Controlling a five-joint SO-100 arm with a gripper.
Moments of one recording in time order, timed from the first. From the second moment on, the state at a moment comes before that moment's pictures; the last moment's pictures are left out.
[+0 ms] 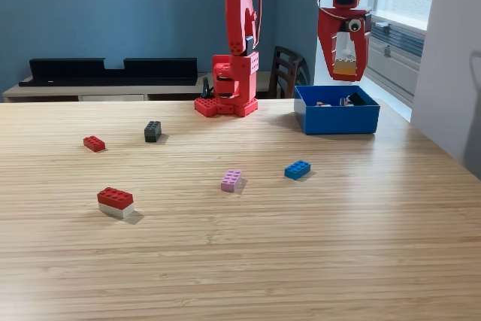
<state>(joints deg) -68.1 96.8 88.1 90.1 13.6</state>
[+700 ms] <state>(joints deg) -78.2 97.1 91.7 91.2 12.6</state>
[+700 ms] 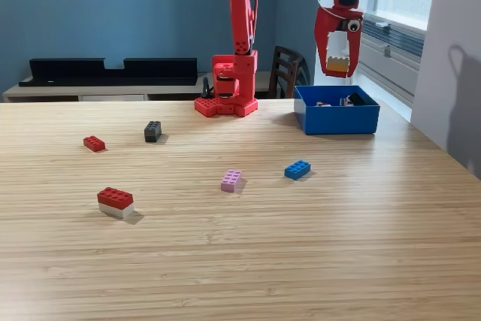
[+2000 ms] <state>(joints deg) -33.2 97.3 82.9 90.5 9.8</state>
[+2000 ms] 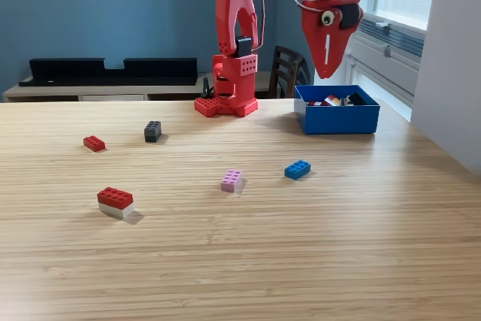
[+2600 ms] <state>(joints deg) -7.6 97.3 84.1 83.8 2.3</state>
